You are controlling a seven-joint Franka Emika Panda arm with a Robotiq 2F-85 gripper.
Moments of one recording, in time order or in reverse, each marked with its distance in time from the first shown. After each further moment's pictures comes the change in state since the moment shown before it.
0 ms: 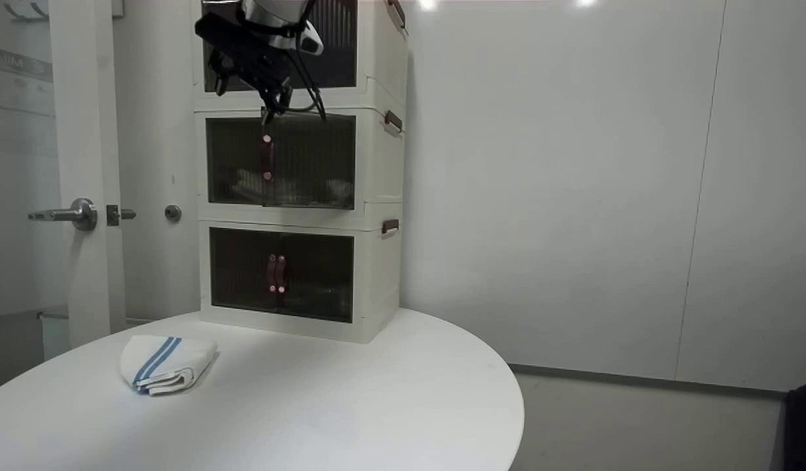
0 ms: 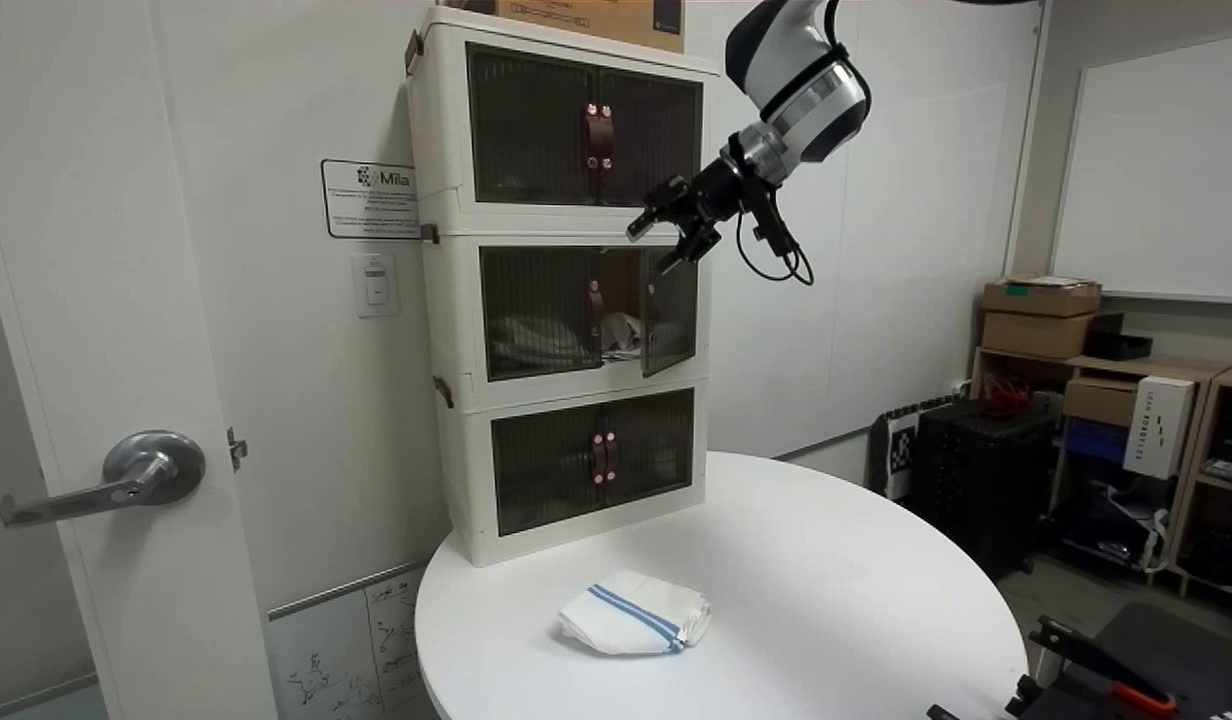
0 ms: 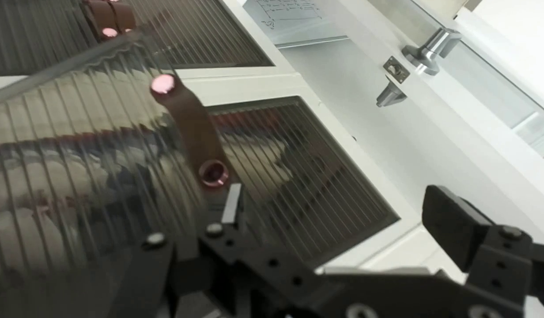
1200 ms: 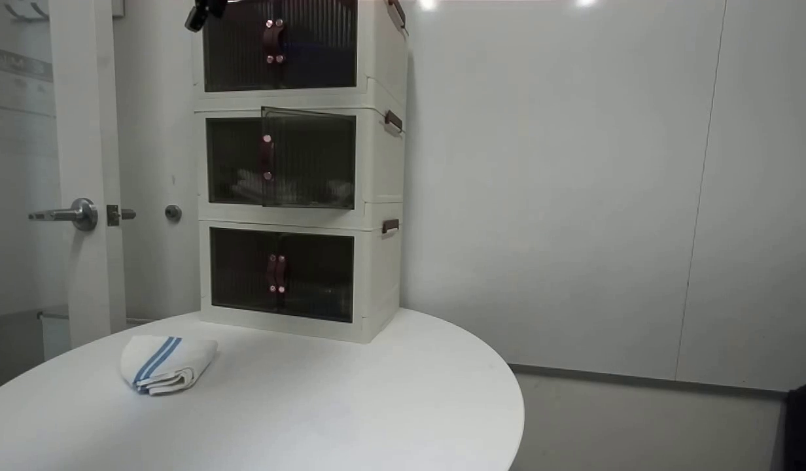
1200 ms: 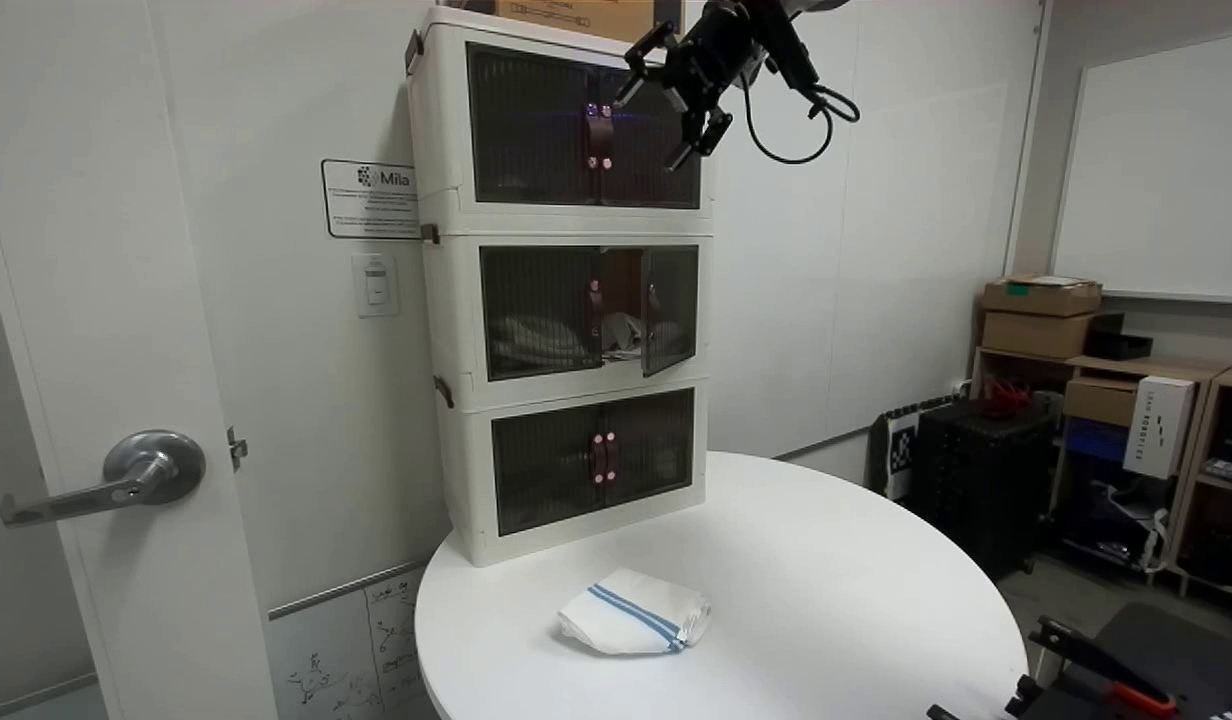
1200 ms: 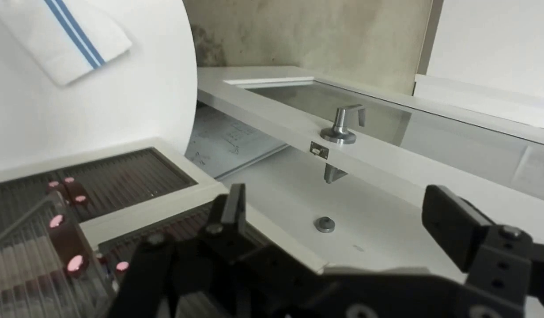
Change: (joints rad) arm 0.034 -0.099 -0.014 0.279 -0.315 -0.564 0.791
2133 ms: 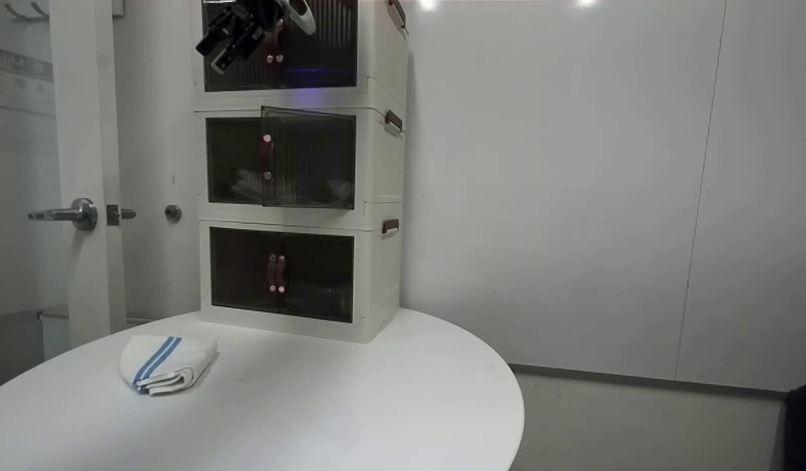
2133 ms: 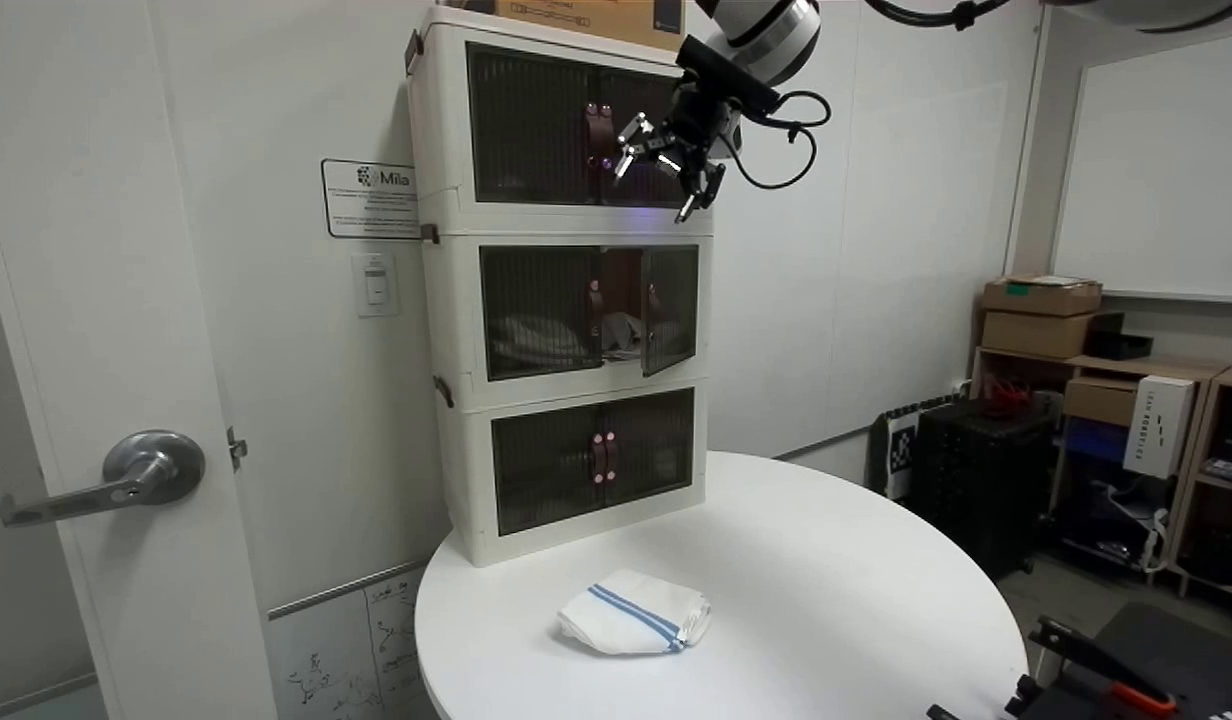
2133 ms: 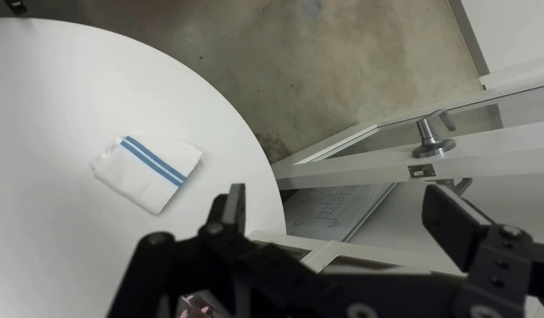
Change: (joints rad) arm -0.063 0.428 -0.015 0.464 -0.034 -0.368 0.462
